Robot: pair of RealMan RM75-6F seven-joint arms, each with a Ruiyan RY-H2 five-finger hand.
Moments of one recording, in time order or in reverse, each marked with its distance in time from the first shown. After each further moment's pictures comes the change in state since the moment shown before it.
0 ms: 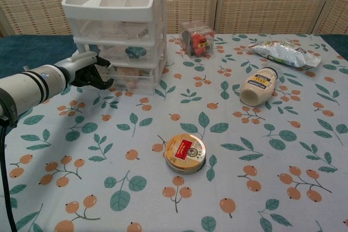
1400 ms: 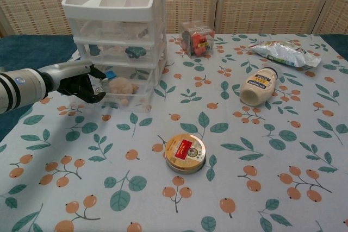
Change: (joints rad) left arm 0.048 0.183 0.091 -0.294 0.009 0.003 0.112; right arm -0.011 -0.003 -0.002 0.006 -0.007 0.016 0.006
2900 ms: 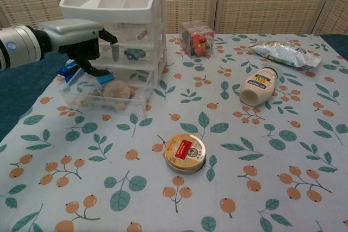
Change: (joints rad) left arm -0.081 0.103 0.051 0.150 0.527 0.016 -0.163; right arm -0.002 0.001 -0.003 0.010 0.001 -0.005 0.006
